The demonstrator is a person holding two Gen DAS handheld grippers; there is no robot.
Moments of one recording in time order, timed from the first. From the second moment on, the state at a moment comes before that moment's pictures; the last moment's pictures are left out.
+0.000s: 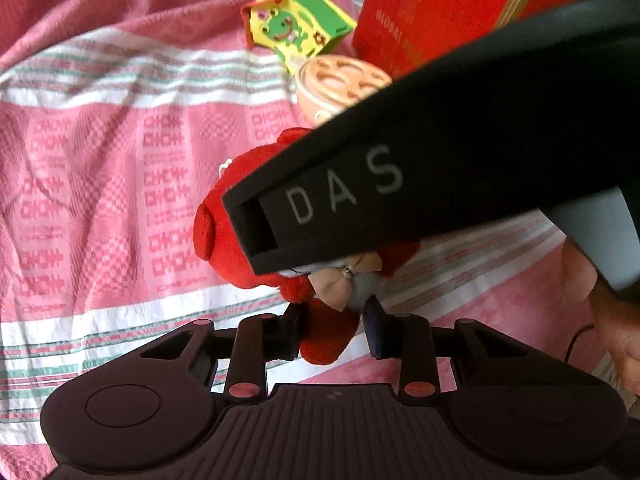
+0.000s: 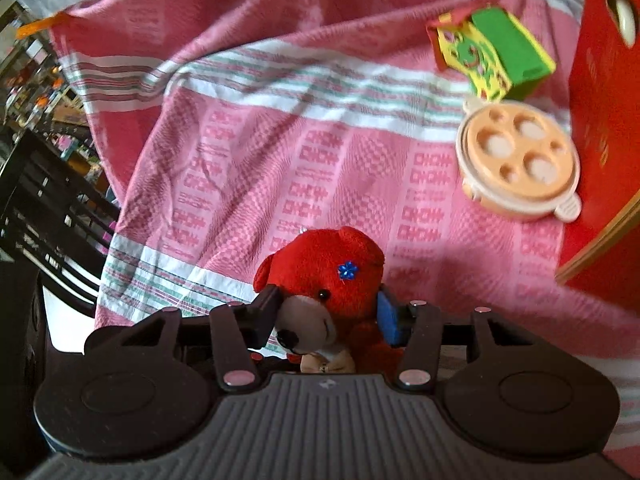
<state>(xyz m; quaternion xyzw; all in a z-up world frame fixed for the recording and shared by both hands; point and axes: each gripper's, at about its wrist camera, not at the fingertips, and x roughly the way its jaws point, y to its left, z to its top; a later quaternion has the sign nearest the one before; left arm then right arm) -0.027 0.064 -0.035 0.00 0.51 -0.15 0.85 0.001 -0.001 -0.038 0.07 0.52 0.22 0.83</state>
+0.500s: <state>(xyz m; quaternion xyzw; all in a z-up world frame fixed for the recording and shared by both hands) -0.047 0.031 0.028 -0.04 0.47 -0.09 0.88 -0.016 -0.038 0.027 0.04 0.45 0.29 0.84</state>
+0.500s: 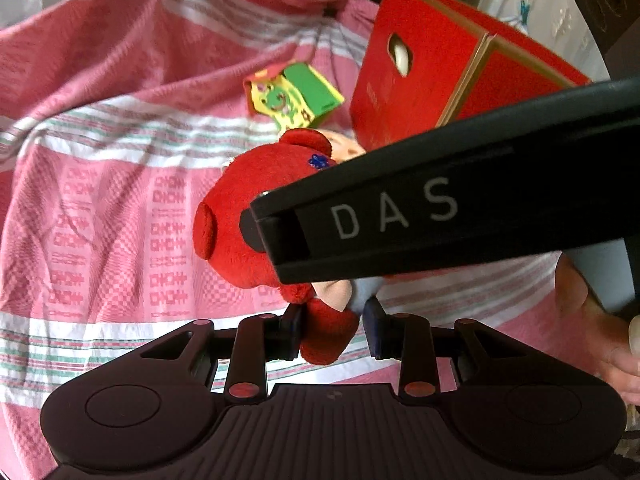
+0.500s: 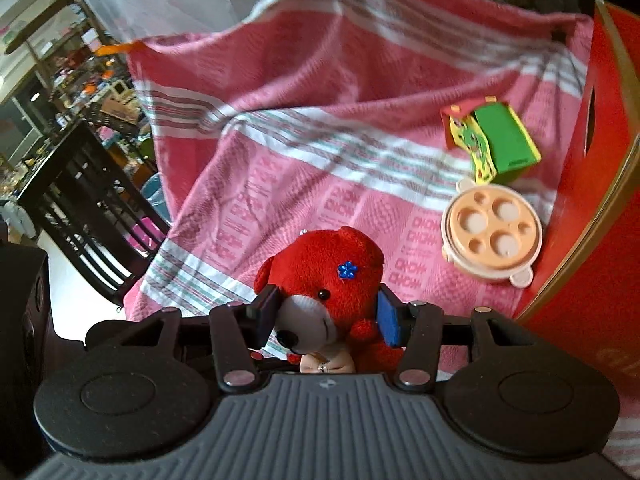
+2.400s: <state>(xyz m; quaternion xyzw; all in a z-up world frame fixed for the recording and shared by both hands) 0.134 -0.209 0.123 0.14 0.37 -0.19 0.90 0.050 -0.322 0.131 0.02 0.33 0.04 0.94</state>
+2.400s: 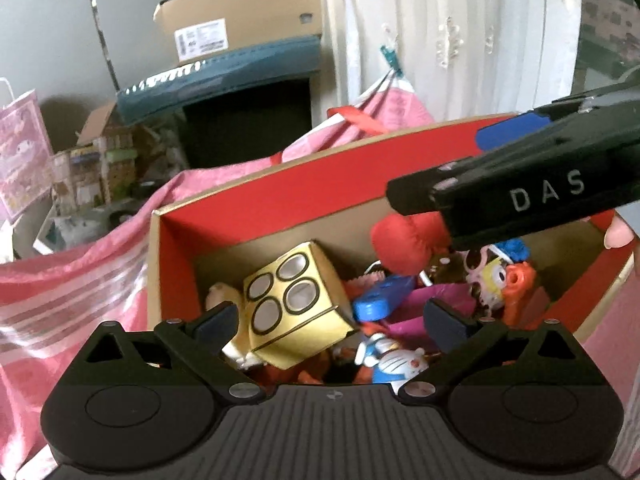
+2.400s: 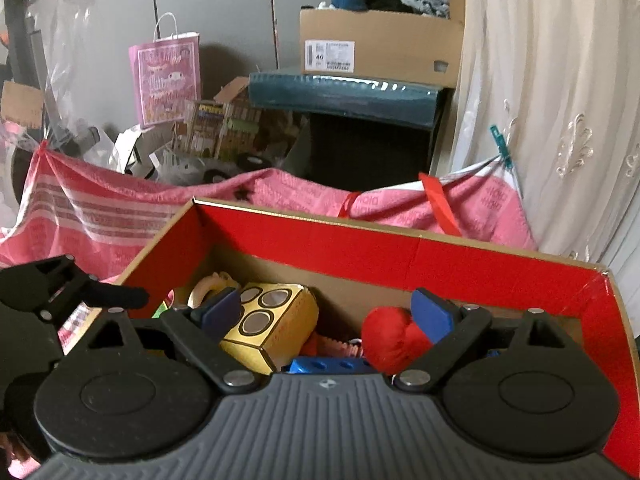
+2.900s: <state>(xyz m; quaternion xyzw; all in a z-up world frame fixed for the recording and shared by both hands) 0.129 -0.215 0.102 0.17 0.40 -0.11 0.89 0.052 -0.324 0.094 0.00 0.41 0.12 0.90</state>
